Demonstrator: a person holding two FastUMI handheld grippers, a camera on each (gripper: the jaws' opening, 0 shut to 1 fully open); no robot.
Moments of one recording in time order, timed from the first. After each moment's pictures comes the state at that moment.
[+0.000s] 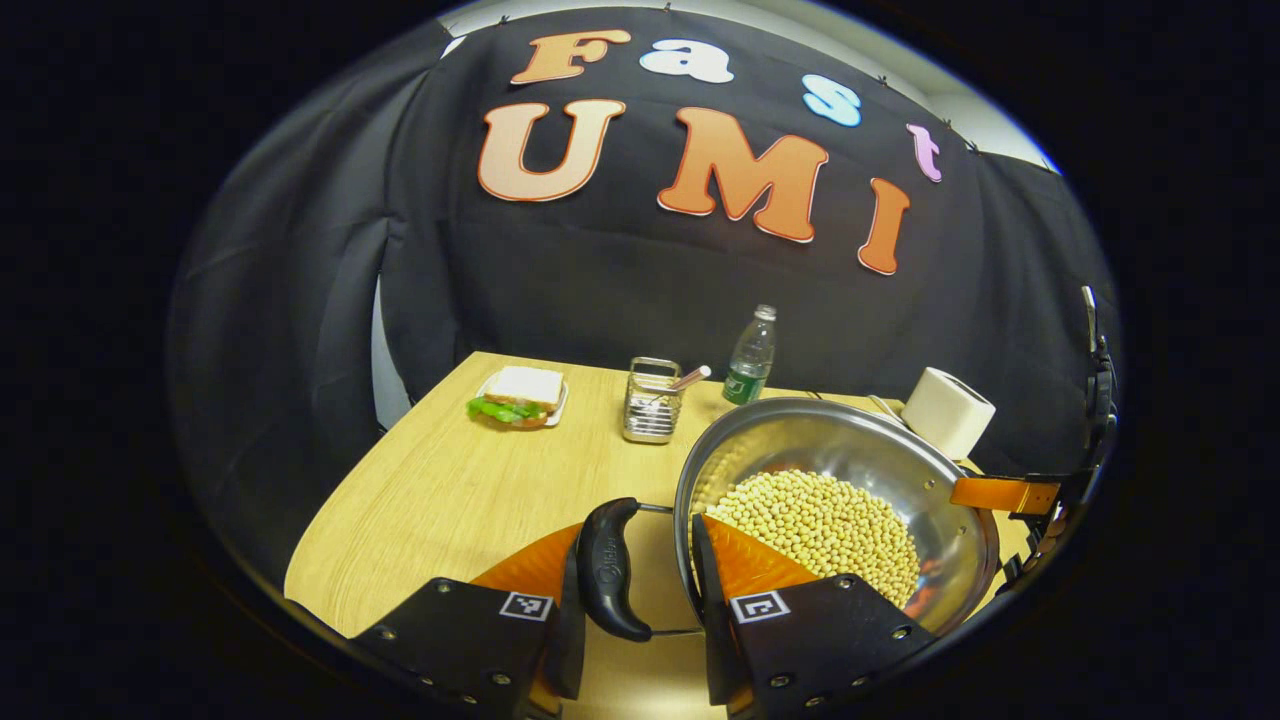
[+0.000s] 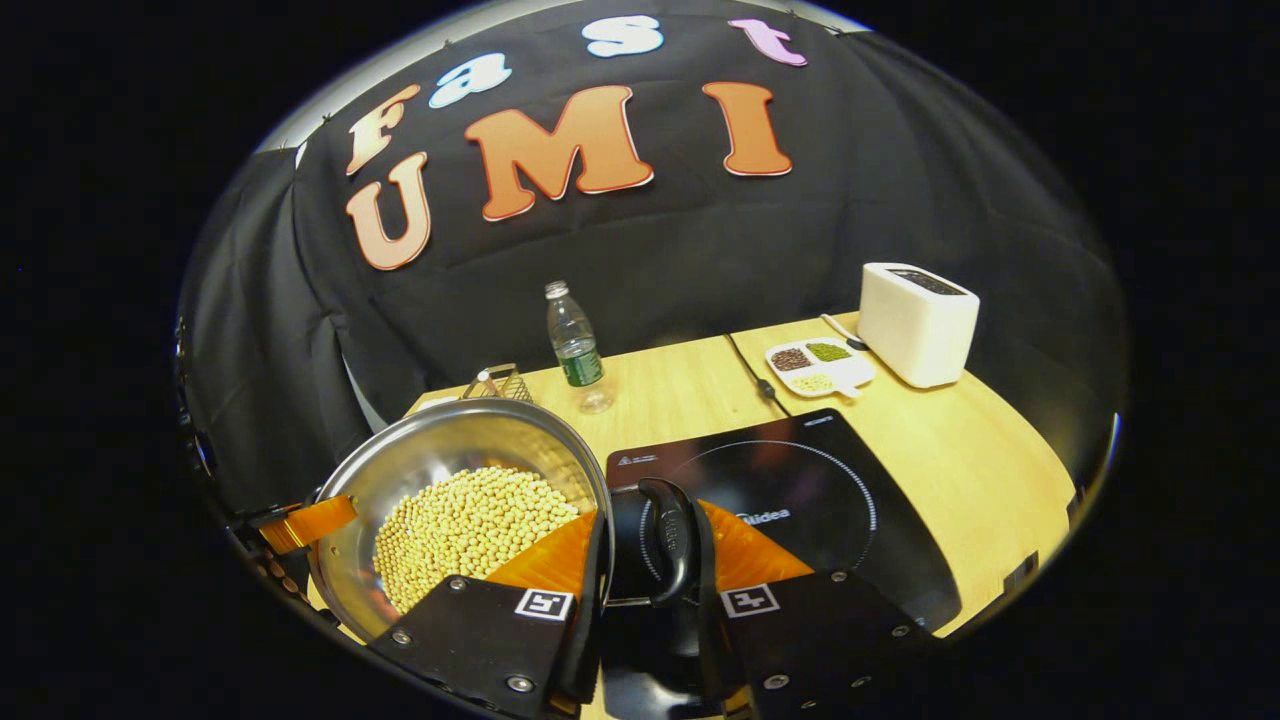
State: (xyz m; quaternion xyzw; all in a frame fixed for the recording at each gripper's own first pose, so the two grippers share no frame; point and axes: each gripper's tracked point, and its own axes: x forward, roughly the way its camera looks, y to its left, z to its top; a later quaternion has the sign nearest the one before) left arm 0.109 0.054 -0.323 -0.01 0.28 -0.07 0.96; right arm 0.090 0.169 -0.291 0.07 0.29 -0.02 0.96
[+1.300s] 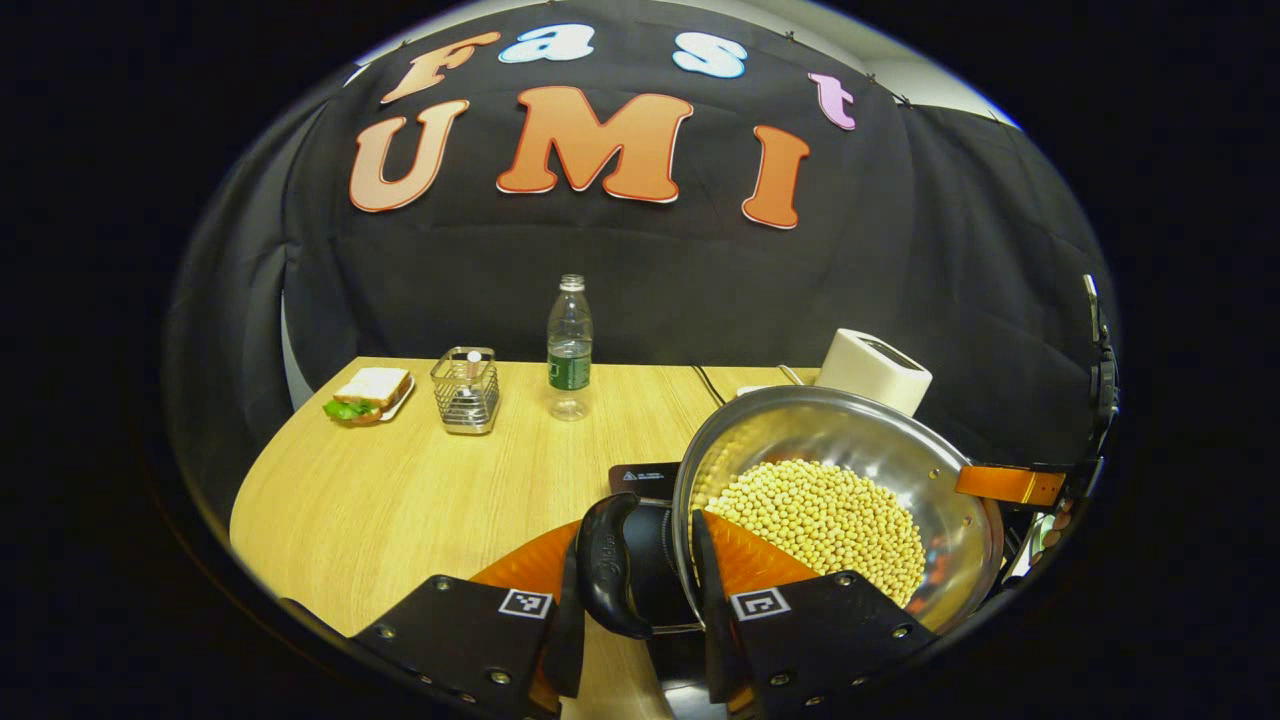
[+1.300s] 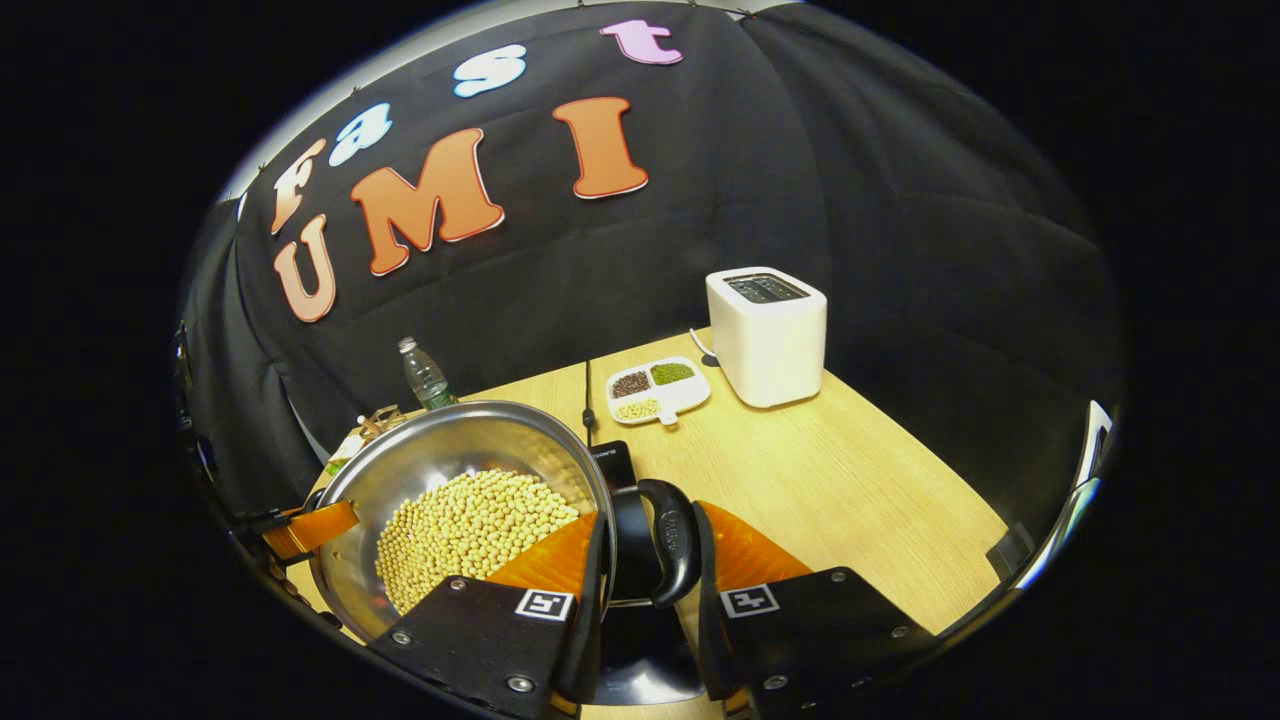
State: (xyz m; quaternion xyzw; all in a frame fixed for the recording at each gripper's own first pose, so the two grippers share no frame) left arm 0.097 -0.172 -0.347 0.02 0.30 -0.14 0.94; right arm 0.066 -0.046 -0.290 0.10 0.28 -0.09 0.95
